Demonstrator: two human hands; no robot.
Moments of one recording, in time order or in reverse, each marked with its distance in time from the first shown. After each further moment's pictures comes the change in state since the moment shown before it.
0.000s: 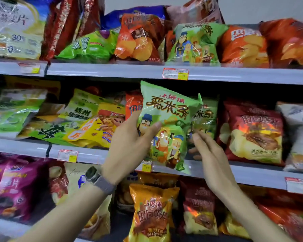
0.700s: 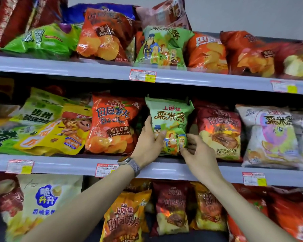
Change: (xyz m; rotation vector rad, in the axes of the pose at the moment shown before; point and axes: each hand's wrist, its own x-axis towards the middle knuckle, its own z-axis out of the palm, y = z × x) left_hand 0.044 -0.021 0.152 -0.197 -0.294 -0.044; right_hand 0.048 0.052 -0.058 -0.507 0.167 -0.050
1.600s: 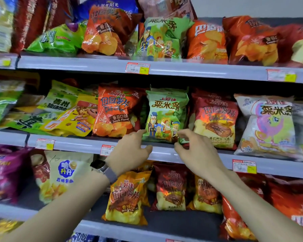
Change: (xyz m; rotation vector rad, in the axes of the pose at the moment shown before) left_hand -0.085 0.057 -0.038 0.567 -0.160 -0.181; right_hand -0.031 -0.019 -0.059 -0.224 -0.254 -0.164
